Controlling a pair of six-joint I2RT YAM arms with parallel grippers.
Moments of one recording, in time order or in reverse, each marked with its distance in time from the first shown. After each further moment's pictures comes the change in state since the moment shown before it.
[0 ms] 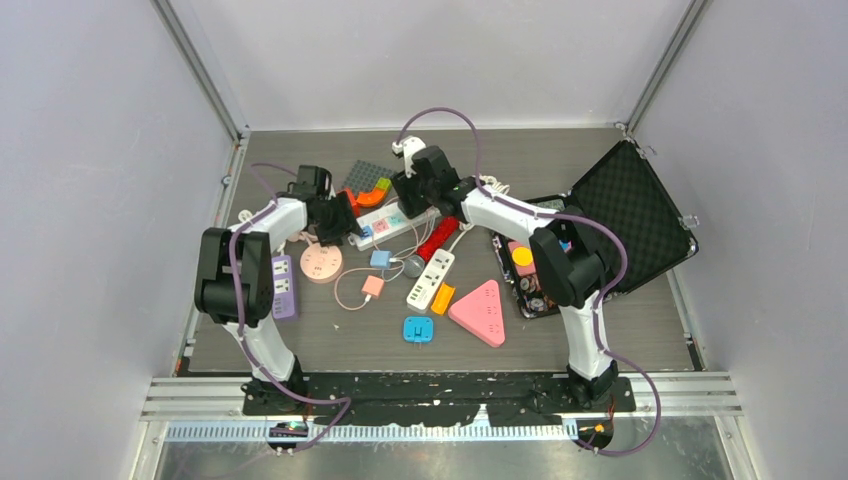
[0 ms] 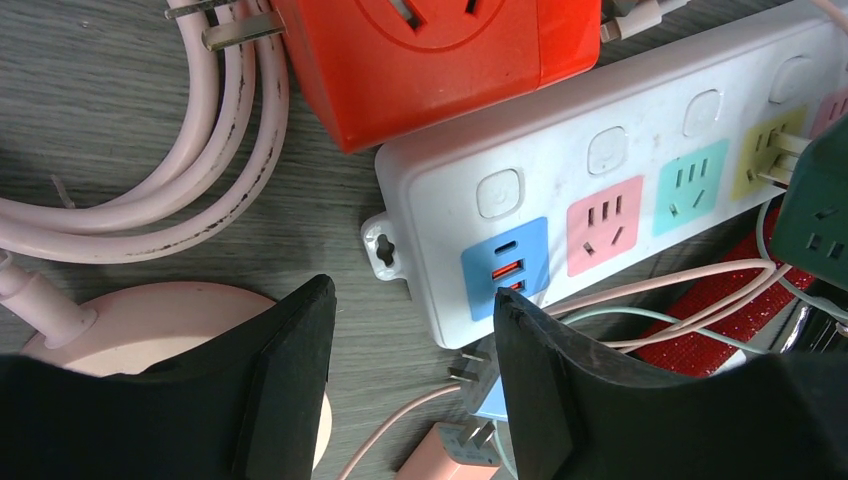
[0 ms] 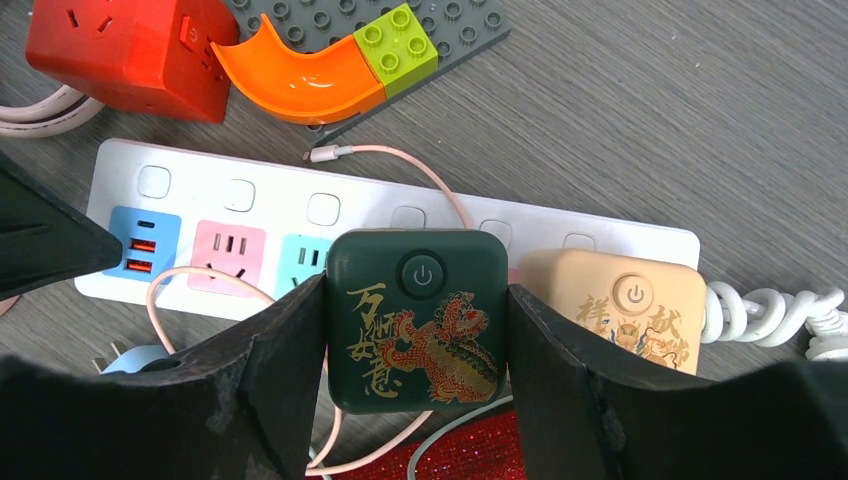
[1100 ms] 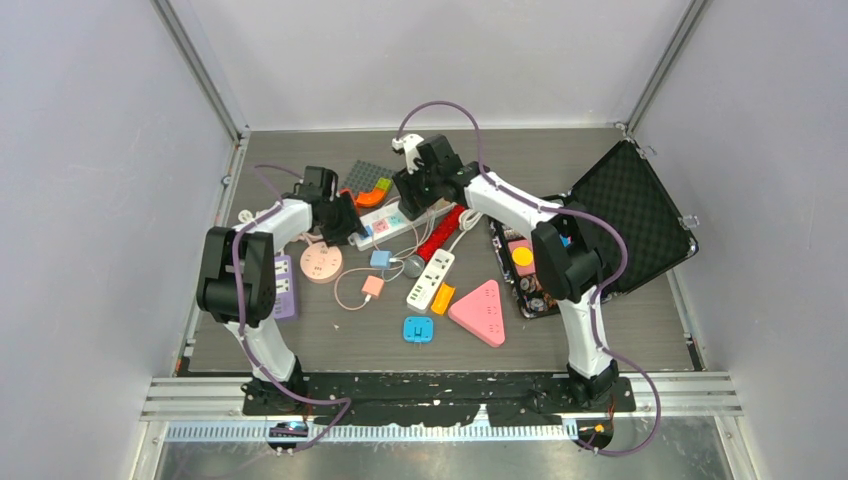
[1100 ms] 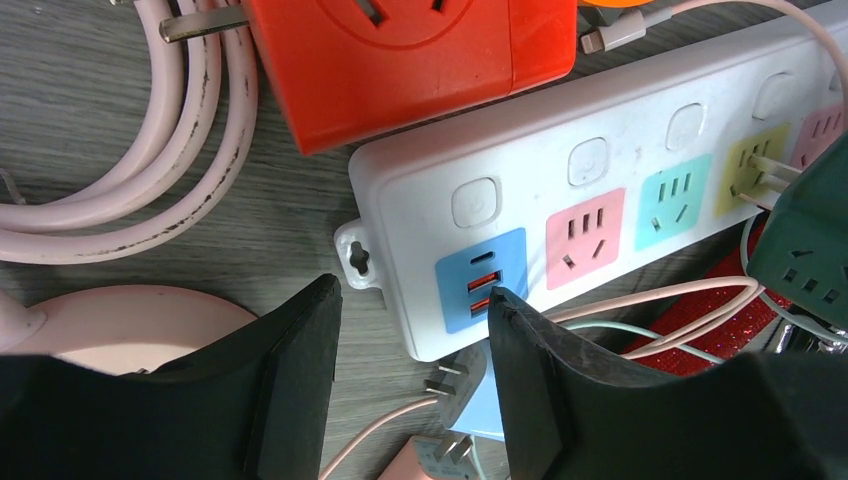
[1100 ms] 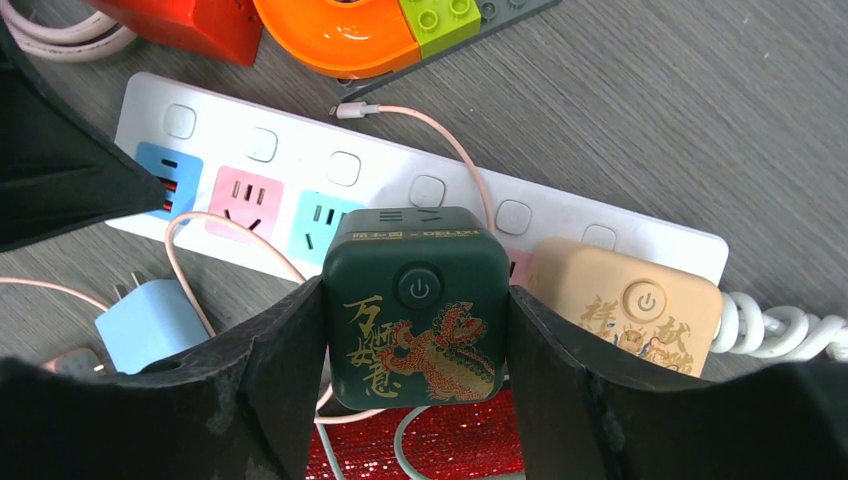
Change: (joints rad) left arm -0.034 0.007 -0.007 0.032 -0.031 -0.063; right arm -0.048 0.035 0.118 -0.189 -0.177 -0.077
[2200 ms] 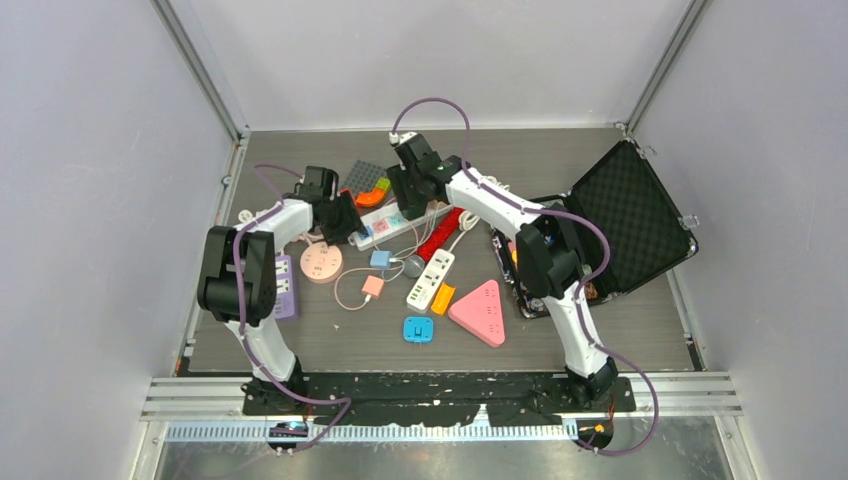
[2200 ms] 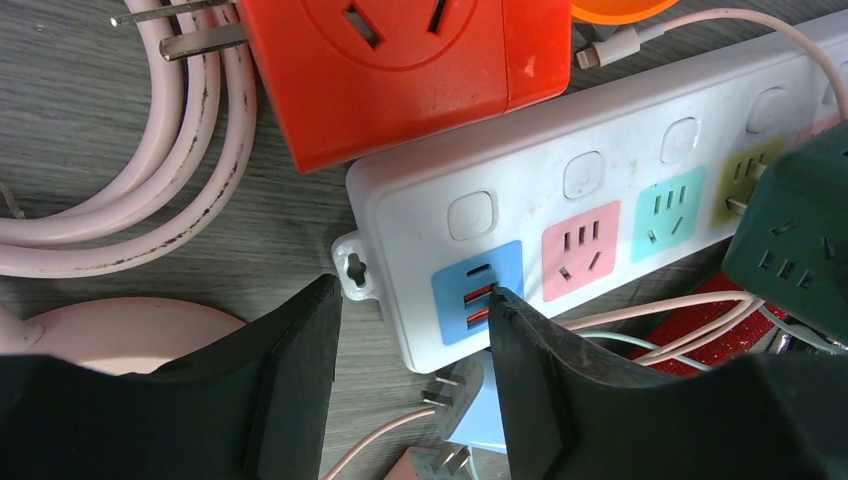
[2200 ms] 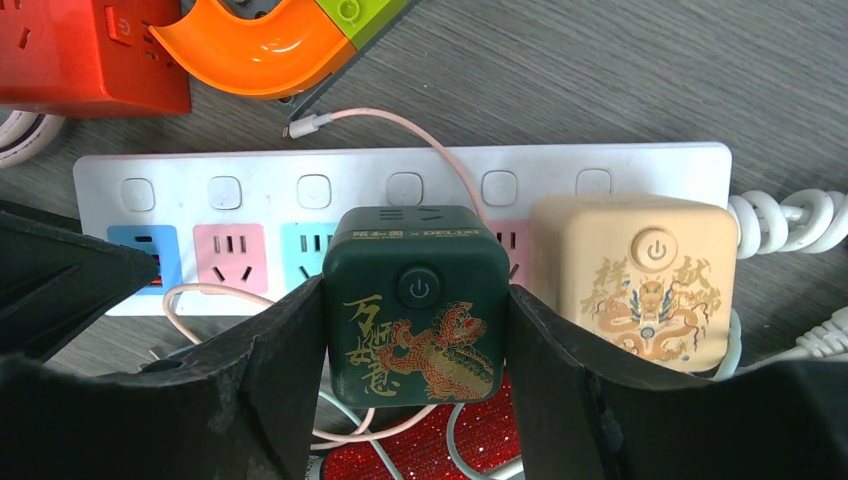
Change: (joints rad) left arm -0.007 0.006 0.000 0.018 -0.013 -0.010; right arm 0.049 0.113 0.223 -0.224 0.261 0.284
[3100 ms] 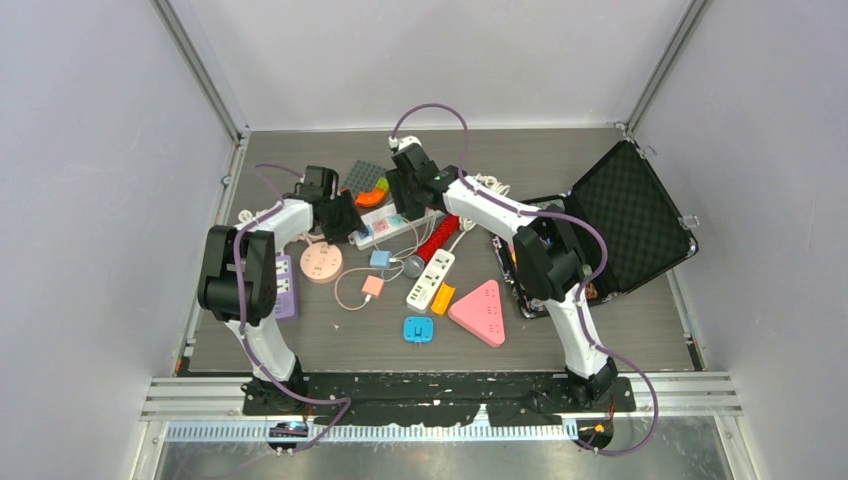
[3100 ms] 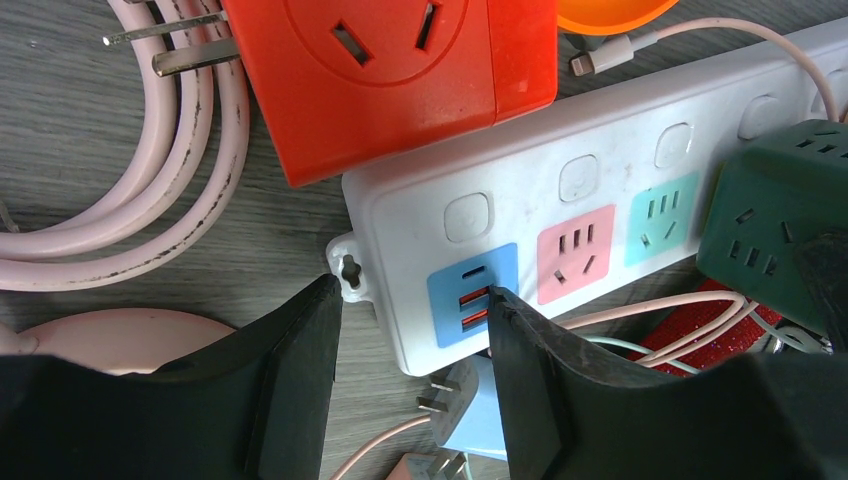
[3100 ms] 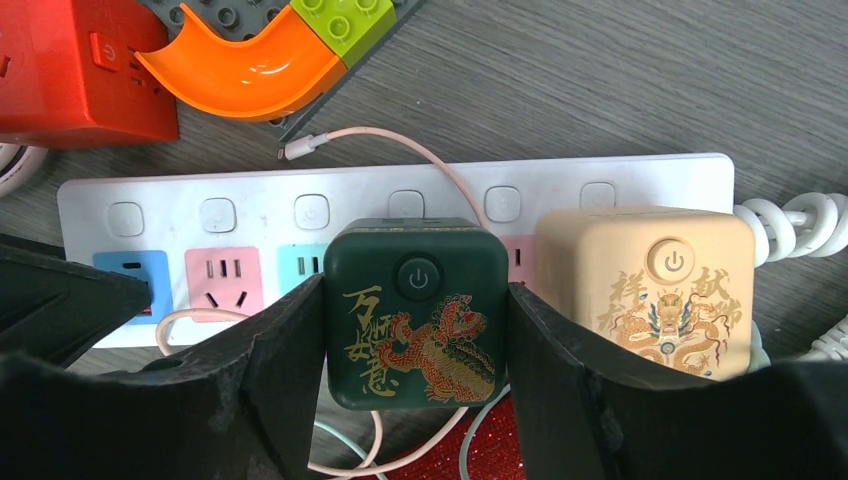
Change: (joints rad) left arm 0.000 0.005 0.000 0.018 0.003 0.000; right arm 0.018 0.013 -0.034 0.055 0.066 0.026
